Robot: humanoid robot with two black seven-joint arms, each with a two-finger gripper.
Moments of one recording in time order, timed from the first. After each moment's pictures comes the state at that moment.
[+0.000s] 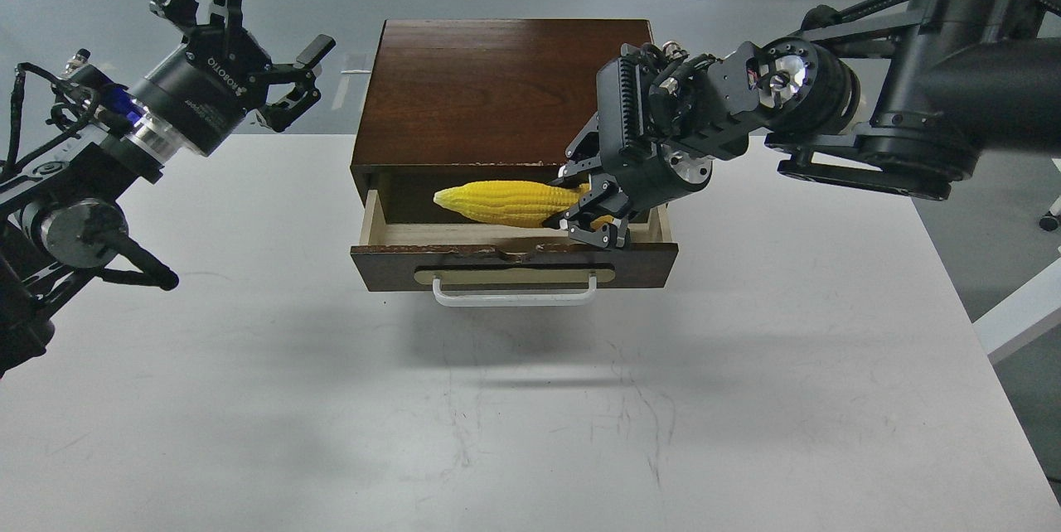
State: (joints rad) left arm -0.79 0.69 -0.56 -1.10 0.14 -0.44 -0.49; right arm 1.78 -0.24 -0.66 1.15 -1.72 -0.07 0.49
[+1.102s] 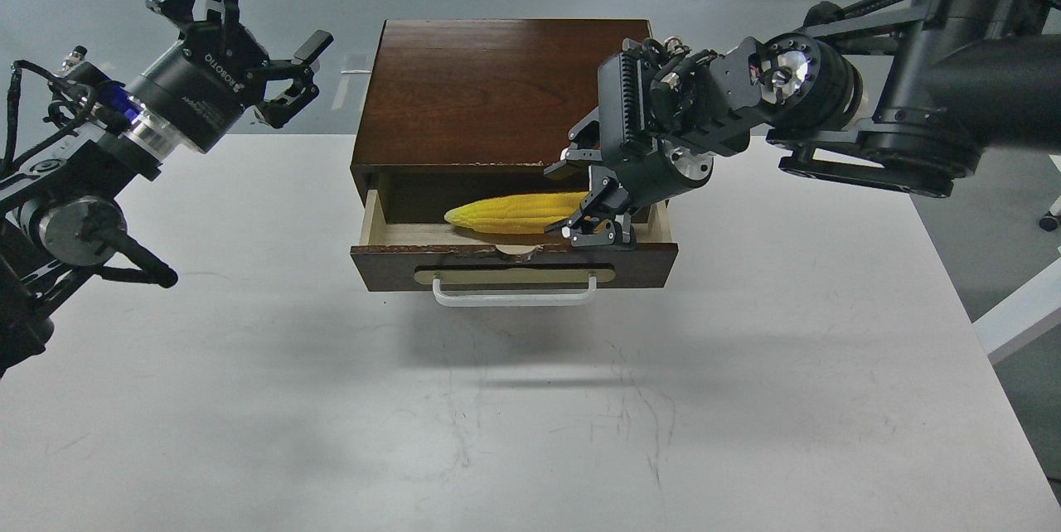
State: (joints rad) left arm -0.79 0.69 -0.57 -1.10 0.14 -0.44 -0.49; right arm 1.79 -0.25 -0.66 1.15 -1.70 -0.07 0.49
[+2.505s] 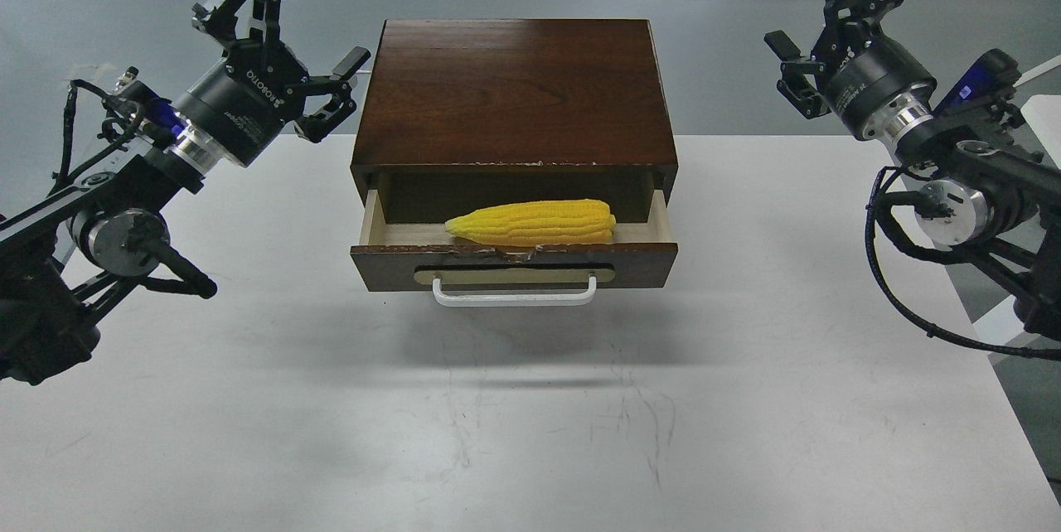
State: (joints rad) left arm -0.77 0.60 -0.57 -1.09 0.14 -0.45 -0.49; right arm 0.94 -0.60 0.27 0.99 -0.04 0.08 0.49
